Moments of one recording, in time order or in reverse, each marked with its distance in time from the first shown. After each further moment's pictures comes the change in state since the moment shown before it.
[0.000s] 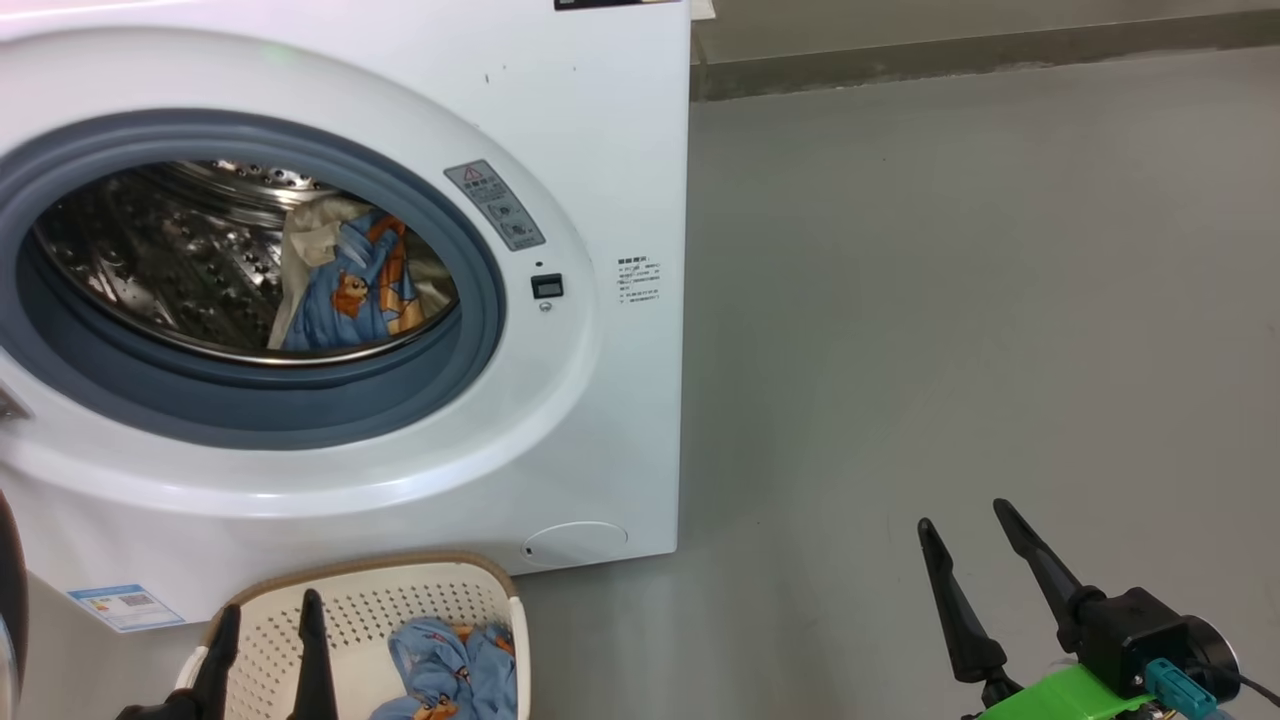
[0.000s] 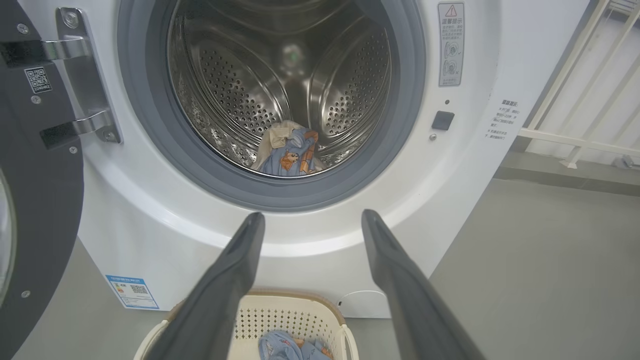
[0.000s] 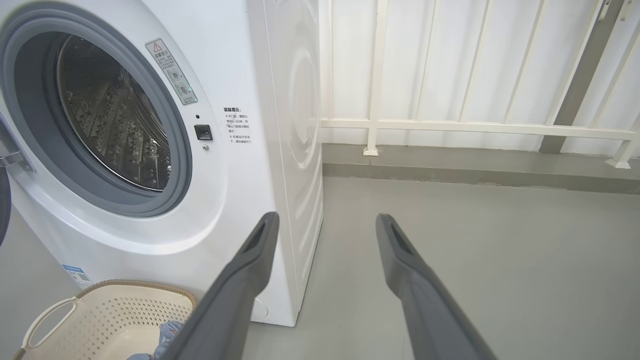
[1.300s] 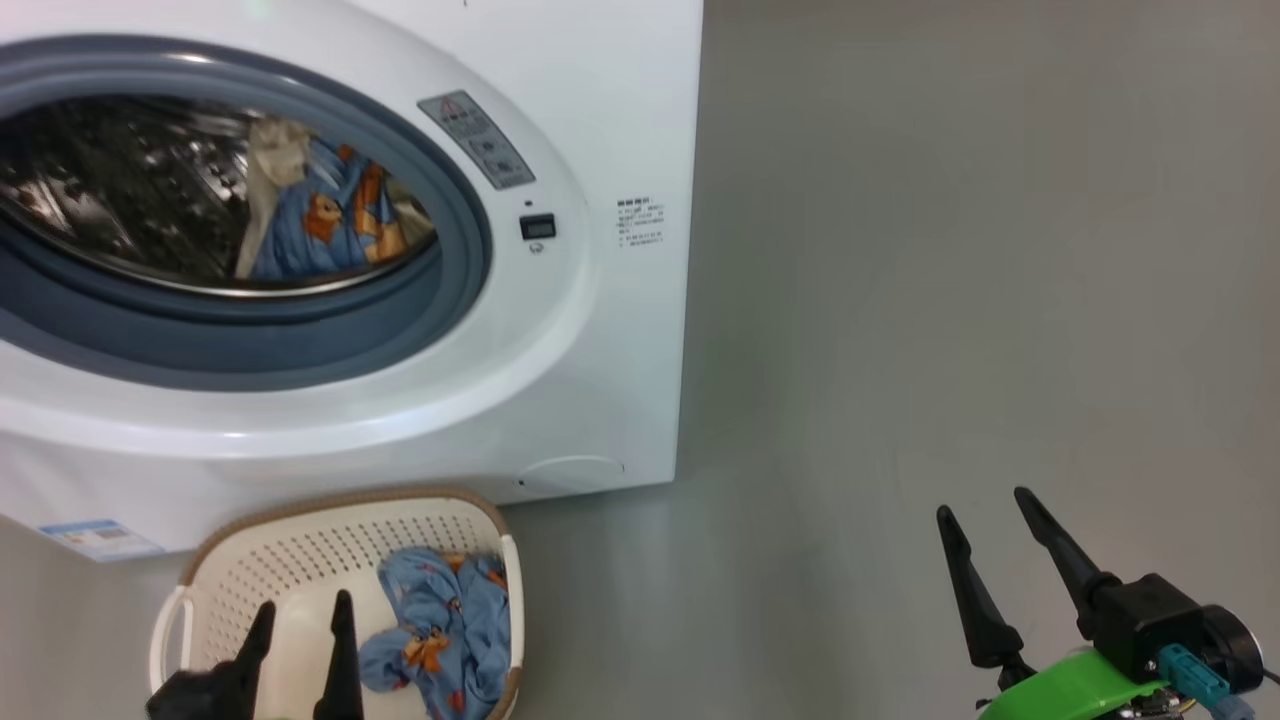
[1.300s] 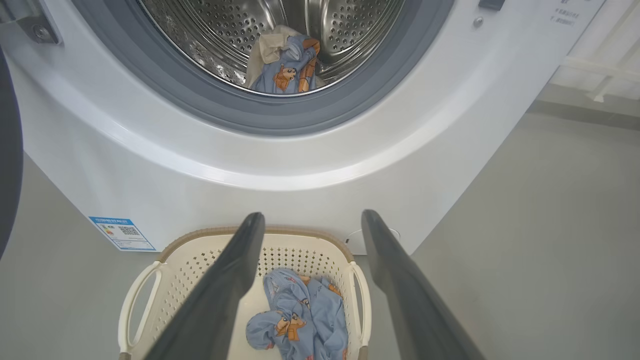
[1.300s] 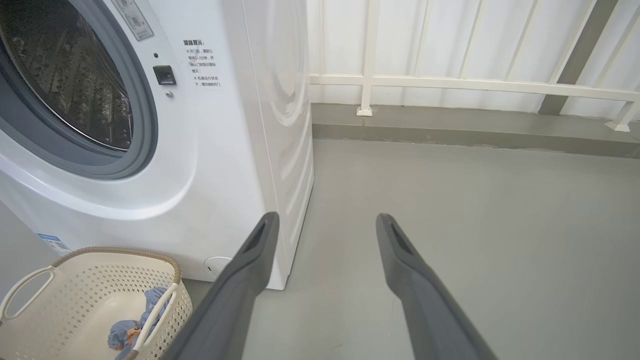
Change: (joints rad) left arm -0.098 -0.042 0.010 0.198 0.064 -0.069 0.015; right arm -0.011 0.000 -0.034 -0.012 -0.028 0.000 0.025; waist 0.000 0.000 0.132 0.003
